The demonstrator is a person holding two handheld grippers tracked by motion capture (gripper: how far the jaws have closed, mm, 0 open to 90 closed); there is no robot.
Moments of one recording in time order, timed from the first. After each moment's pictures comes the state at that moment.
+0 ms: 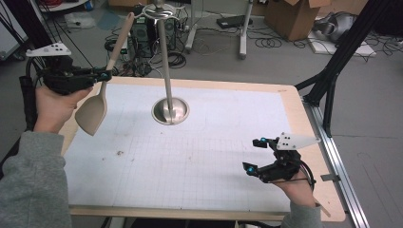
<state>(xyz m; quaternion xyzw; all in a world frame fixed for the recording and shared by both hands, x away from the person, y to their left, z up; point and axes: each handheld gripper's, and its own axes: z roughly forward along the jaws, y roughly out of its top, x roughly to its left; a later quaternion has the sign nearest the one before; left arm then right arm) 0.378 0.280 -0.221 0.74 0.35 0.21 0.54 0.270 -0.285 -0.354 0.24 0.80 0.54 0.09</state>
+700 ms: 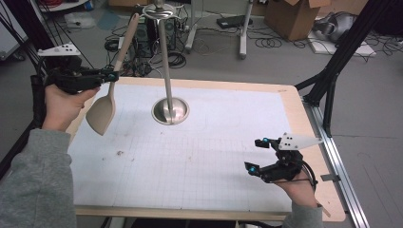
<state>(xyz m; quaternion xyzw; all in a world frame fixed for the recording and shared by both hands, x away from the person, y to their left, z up) 0.389 0.268 -0.228 0.74 0.34 0.18 0.54 0.269 -0.289 -0.355 0.25 0.80 0.54 0.10</state>
